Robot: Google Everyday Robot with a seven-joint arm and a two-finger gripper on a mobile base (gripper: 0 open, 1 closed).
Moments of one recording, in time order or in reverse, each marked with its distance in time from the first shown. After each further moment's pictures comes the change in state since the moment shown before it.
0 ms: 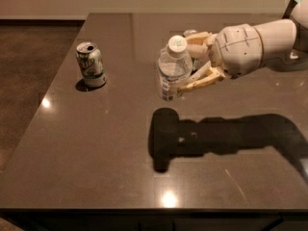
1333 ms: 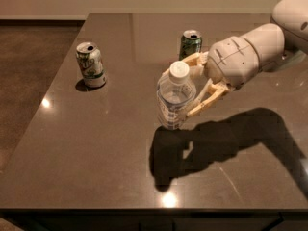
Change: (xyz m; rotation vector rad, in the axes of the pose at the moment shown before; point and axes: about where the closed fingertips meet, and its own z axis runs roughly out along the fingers) arm 0.006 -0.052 0.009 0.274 0.057 0.119
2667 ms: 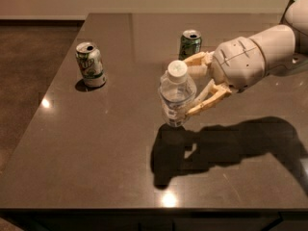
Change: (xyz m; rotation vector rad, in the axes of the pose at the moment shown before) arm -0.003 0.003 -0.002 -0.089 -0.072 0.012
